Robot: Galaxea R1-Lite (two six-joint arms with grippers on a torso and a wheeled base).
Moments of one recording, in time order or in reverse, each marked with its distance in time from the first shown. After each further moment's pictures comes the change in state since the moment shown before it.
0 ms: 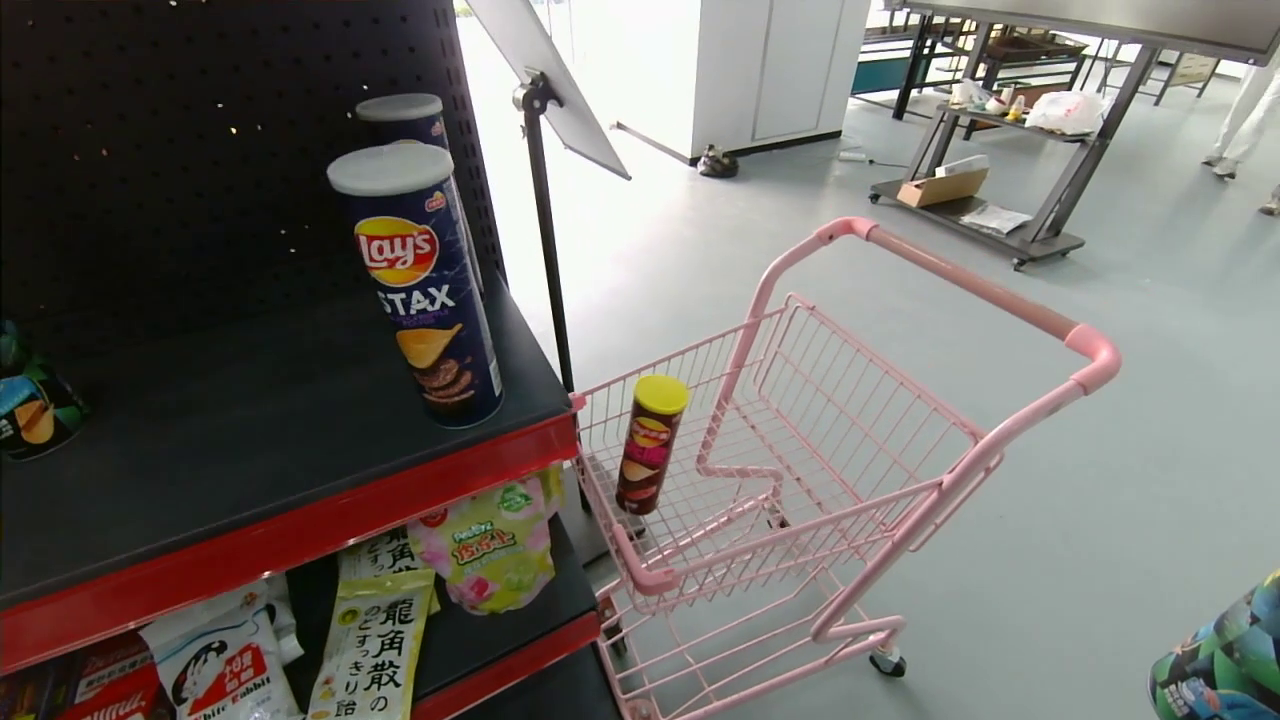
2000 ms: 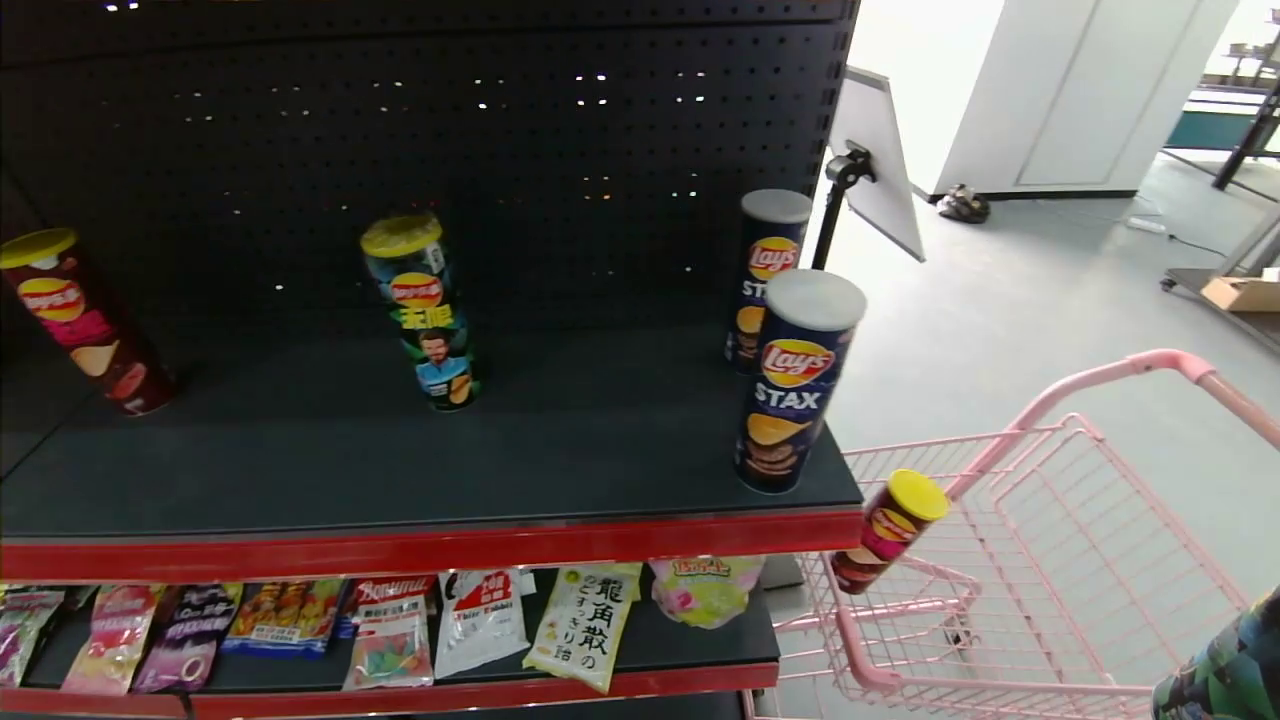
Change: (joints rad) left arm 0.001 0.000 0.001 -0.001 0.000 0.000; right arm 0.001 -0.016 0.052 -0.003 0.001 -0.067
